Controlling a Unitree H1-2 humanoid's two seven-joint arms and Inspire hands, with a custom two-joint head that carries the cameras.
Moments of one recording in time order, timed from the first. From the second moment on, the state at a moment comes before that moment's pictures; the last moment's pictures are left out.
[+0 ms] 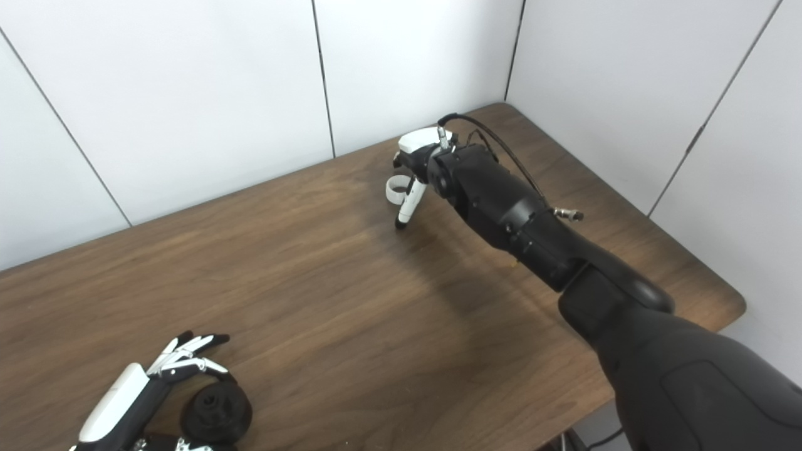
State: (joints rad) left arm -0.19 0.33 -0.36 0.12 0.42 -0.43 -0.26; right arm -0.67 -0.65 0.37 0.32 -0.97 0.39 0.60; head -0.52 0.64
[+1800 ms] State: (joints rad) left arm -0.17 0.33 -0.34 0.10 0.41 -0.43 -0.27; right arm -0.66 -0.66 0.36 0.31 -0.94 0.37 0.48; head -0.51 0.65
